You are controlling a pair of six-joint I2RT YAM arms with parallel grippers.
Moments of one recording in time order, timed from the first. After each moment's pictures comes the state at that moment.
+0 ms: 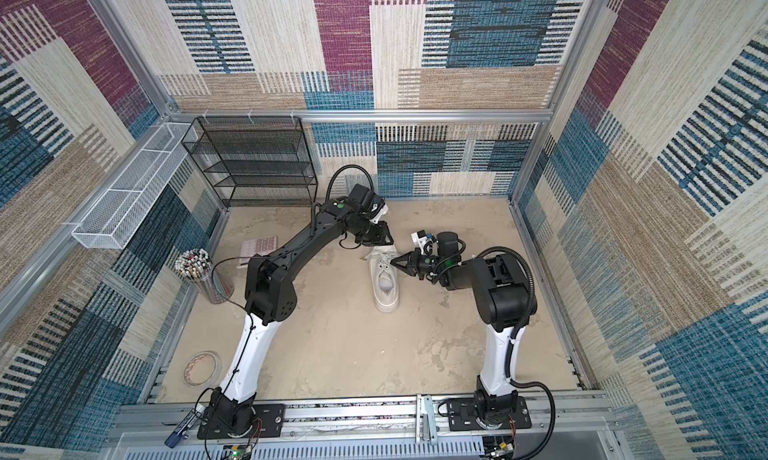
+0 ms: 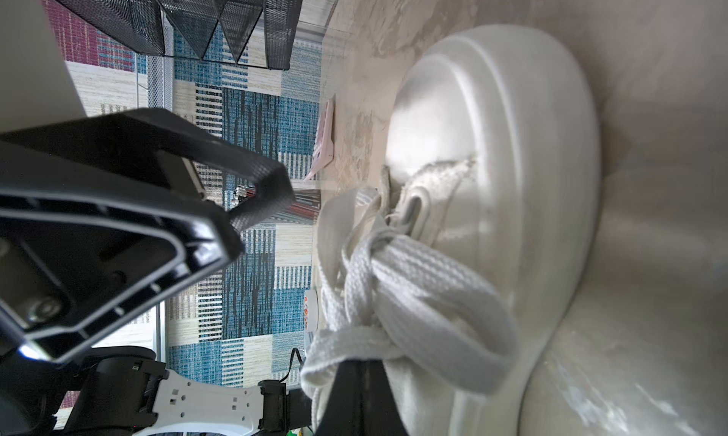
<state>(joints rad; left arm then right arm) -0.58 2.41 2.33 -0.93 0.39 -0.37 0.18 1.98 0.92 0.54 -1.02 0.92</state>
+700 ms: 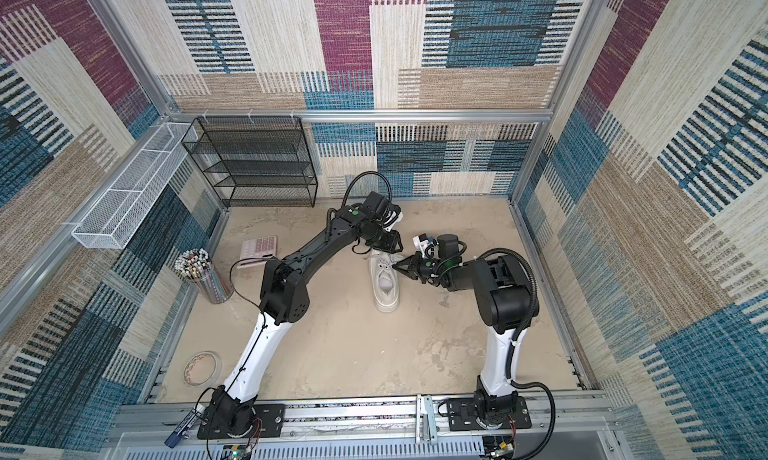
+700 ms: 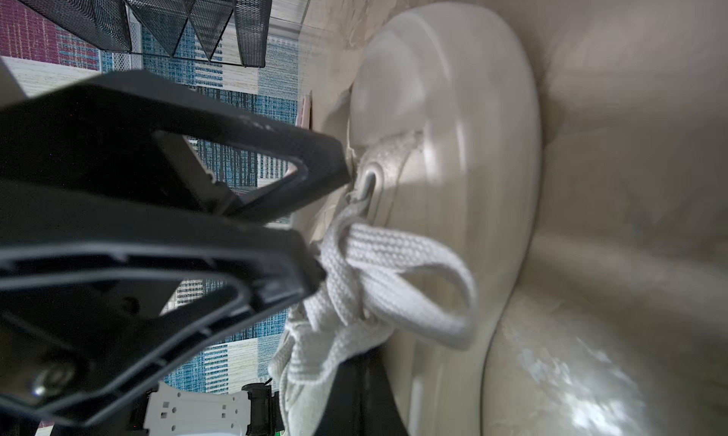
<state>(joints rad) -0.63 2.52 2.43 -0.93 0.32 -0.20 0.18 1.96 0.90 0.45 -0.99 0.85</state>
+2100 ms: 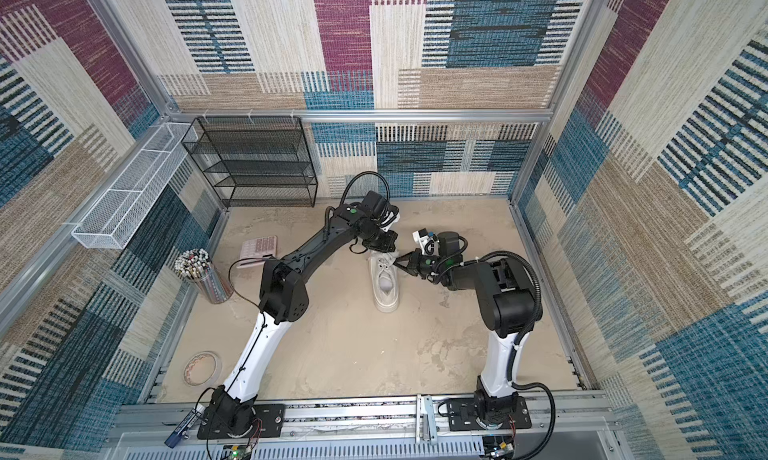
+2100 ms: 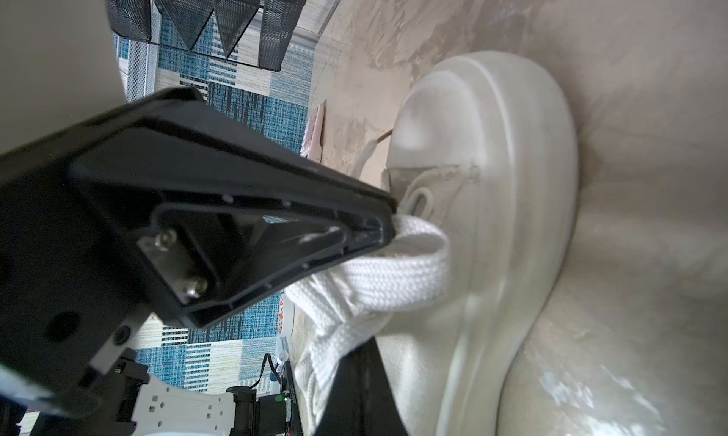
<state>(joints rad) -0.62 2.52 2.45 -1.00 0.31 -0.19 0.18 1.92 0.90 0.45 -0.96 0.79</state>
